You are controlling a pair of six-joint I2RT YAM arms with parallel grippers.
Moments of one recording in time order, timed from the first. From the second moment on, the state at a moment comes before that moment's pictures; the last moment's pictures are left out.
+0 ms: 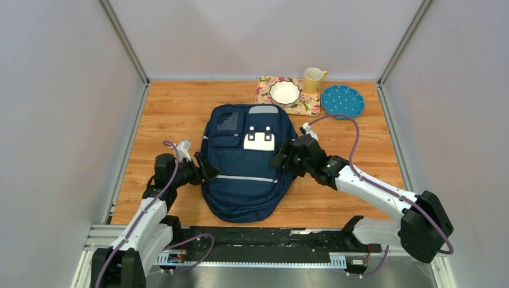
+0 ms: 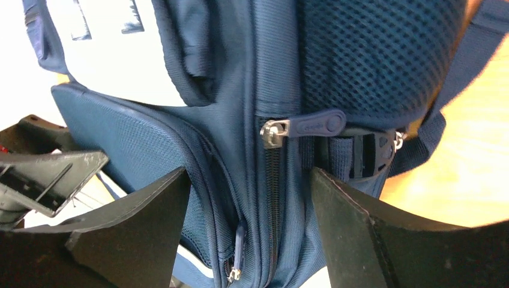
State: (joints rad) left arm -0.04 0.77 0.24 -0.01 0.63 -0.55; right arm 0.76 1.21 0.77 -0.27 0.07 0.96
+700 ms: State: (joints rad) left arm -0.27 0.73 0.33 -0.11 0.41 -0.50; right arm 0.59 1.00 0.69 -0.36 -0.02 0.77
